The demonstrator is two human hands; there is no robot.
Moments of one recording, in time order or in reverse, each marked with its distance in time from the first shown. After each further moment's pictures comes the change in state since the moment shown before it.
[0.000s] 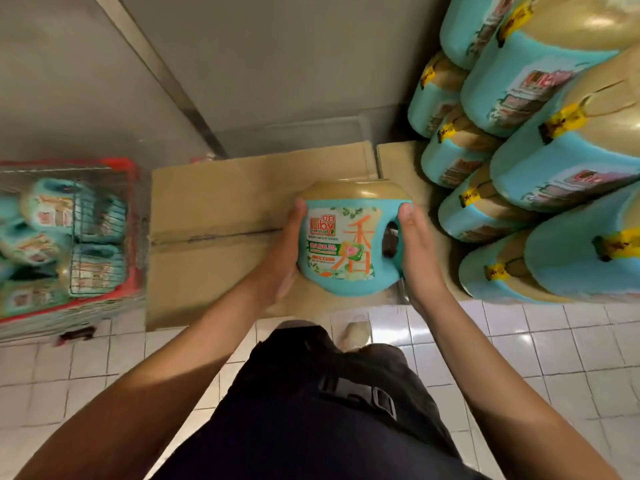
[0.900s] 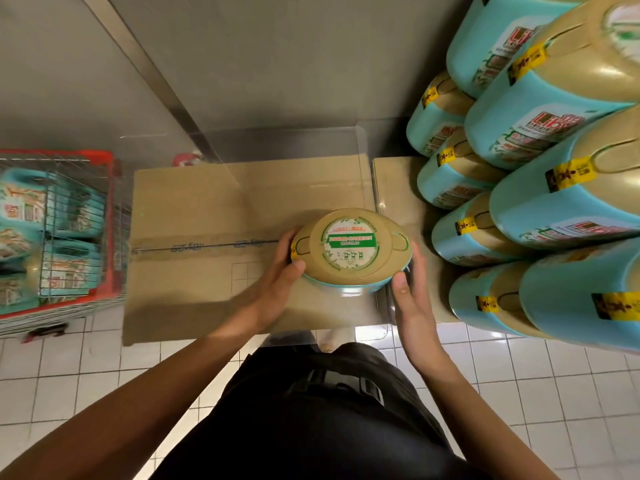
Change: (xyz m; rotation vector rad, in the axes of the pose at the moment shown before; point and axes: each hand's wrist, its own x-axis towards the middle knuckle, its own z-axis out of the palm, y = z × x) left_hand 0.020 -0.045 -0.027 0.194 -0.054 0.218; right_hand -0.017 0.046 -0.026 -0.074 -0.124 -0.124
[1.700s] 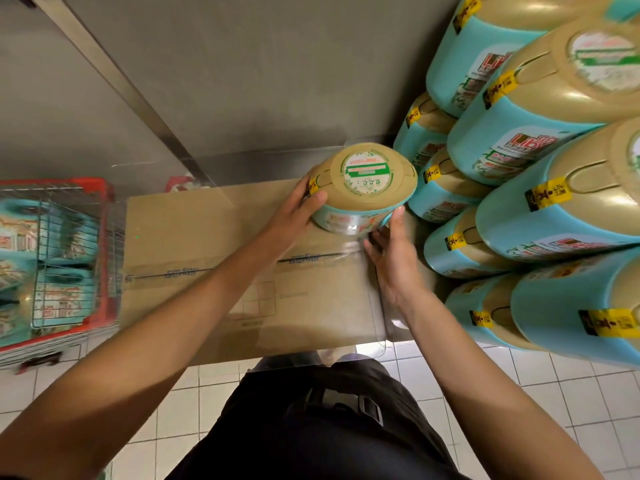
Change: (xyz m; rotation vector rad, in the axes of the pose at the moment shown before) left_hand 0.109 0.082 0.002 0.022 -0.045 -0.049; right_hand 0.116 -0.029 0.026 0.321 0.278 0.340
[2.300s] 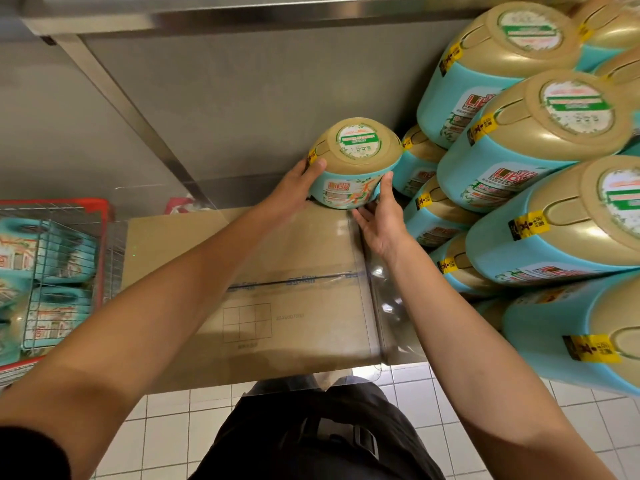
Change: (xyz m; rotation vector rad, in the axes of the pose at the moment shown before) left_hand 0.067 0.064 -0.008 0.044 0.088 -0.026; right_hand 0.075 -0.064 0.049 0.186 -0.028 0.100
